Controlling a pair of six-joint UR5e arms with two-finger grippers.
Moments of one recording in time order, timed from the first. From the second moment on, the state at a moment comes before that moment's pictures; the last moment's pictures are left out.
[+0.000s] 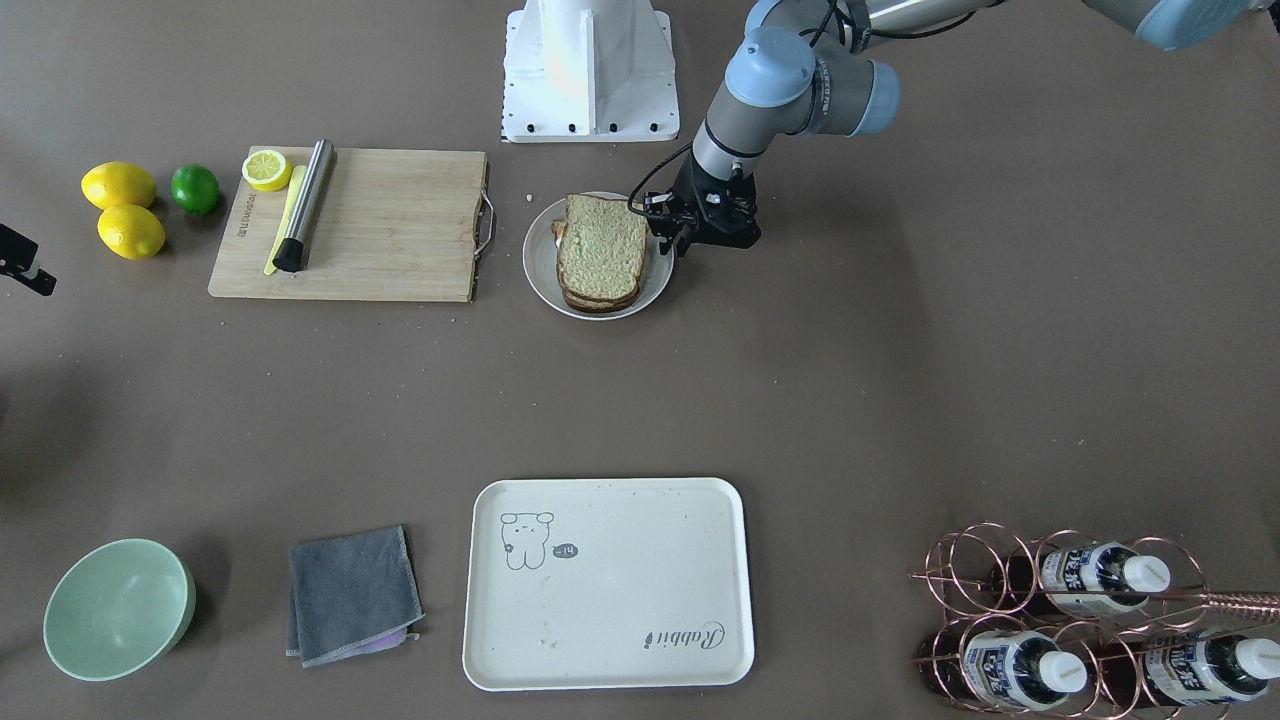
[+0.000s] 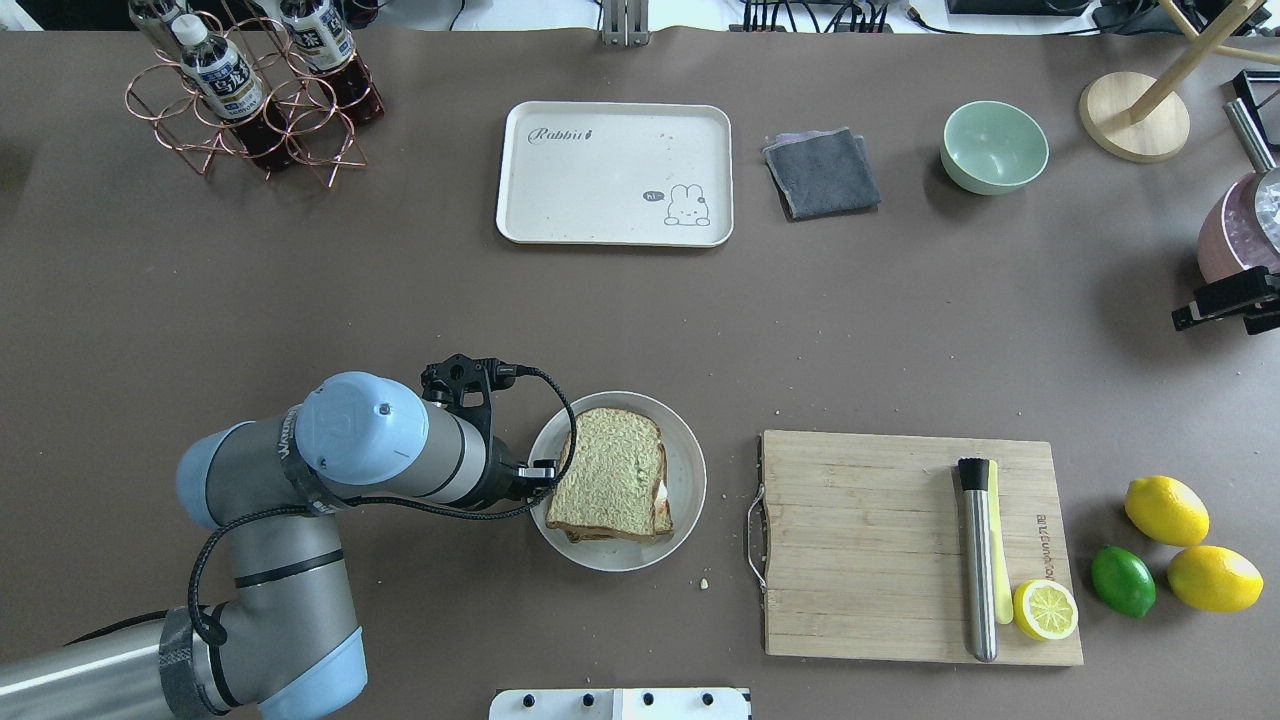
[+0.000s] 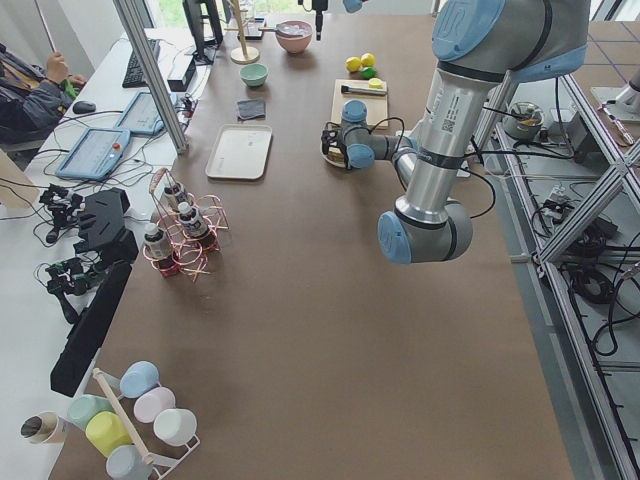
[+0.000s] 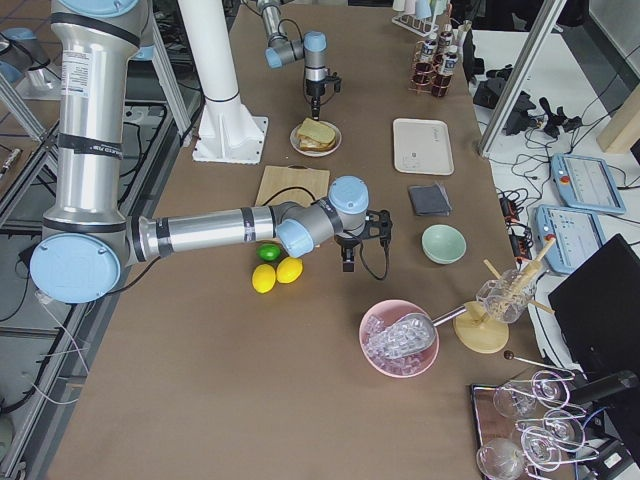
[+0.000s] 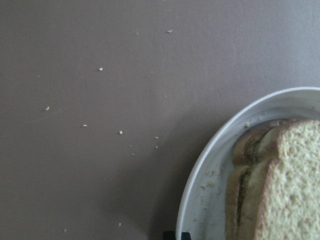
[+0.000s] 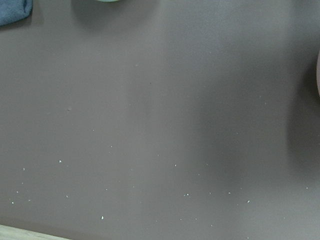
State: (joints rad) left arm -0.38 -2.03 -1.74 -1.99 -1.85 -1.40; right arm 1.22 -1.68 1.80 -1.14 2.42 0.60
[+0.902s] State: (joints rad) left arm -0.70 -2.30 -1.42 -2.01 -2.00 -1.41; right arm 1.22 -1.68 1.80 -1.14 2.41 0.61
